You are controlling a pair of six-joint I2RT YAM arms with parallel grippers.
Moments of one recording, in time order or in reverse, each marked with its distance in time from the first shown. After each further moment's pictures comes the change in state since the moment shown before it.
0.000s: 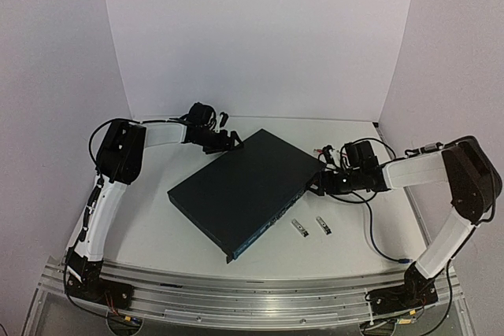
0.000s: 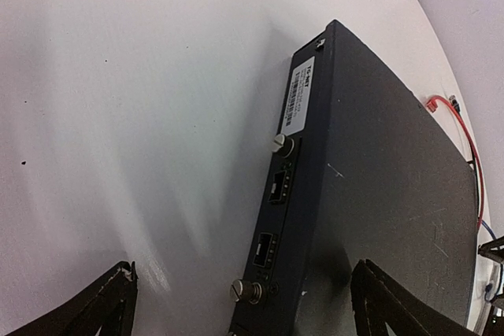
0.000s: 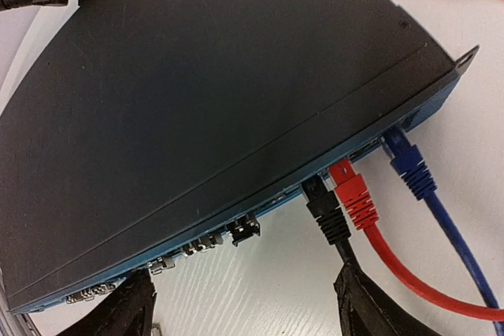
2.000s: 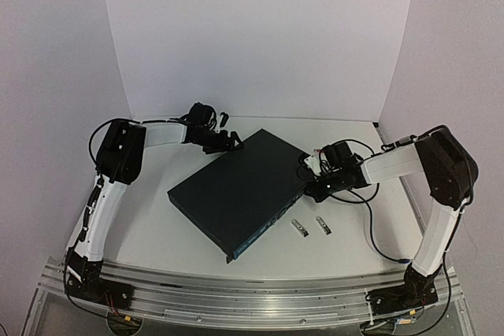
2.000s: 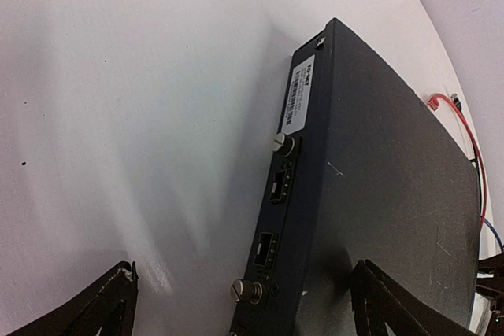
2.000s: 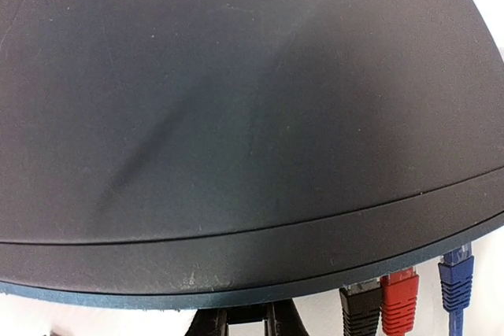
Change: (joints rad) left arm 0.000 0.000 -0.001 -0.003 -0.005 0.010; right arm 0.086 0.198 0.155 -0.072 0.139 -0.414
